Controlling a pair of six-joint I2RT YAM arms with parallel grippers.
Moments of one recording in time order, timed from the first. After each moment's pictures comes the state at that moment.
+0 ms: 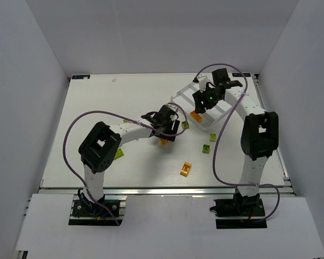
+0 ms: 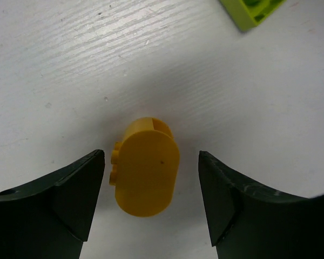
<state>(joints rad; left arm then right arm) -0.76 1.93 1.31 -0.32 -0.12 -0.32 0.23 1.99 1.66 -0.71 -0.43 -0.44</state>
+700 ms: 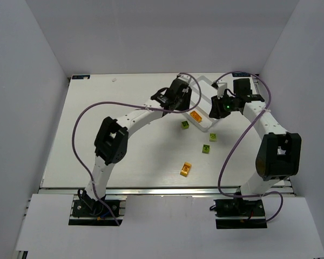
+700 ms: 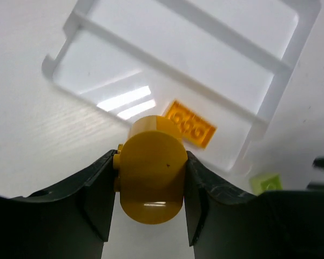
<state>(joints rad) -0.75 2.15 1.87 -0.39 -0.18 -0.34 0.09 1.64 1.31 -0.59 -0.55 -0.37</state>
